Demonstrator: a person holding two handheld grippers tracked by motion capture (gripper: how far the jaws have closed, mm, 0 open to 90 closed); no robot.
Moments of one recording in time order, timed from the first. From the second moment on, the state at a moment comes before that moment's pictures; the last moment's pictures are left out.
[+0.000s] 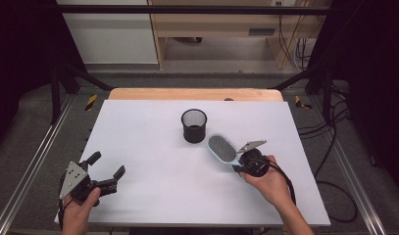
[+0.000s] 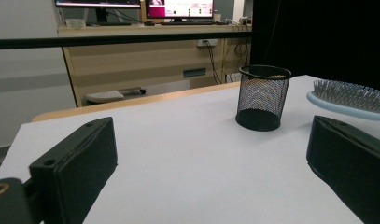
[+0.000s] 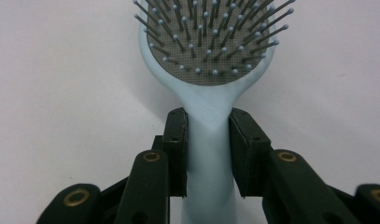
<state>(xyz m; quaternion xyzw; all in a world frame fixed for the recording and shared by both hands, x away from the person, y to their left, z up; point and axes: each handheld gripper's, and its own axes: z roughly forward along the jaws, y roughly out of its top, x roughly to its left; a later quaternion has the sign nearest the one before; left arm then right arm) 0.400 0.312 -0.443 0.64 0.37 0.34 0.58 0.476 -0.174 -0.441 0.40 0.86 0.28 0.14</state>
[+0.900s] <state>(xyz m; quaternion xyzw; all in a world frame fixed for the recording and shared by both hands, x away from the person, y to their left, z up) 0.395 0.326 -0.438 0.61 0.40 0.37 0.58 0.456 -0.189 -0.435 0.39 0.78 0.42 0.23</state>
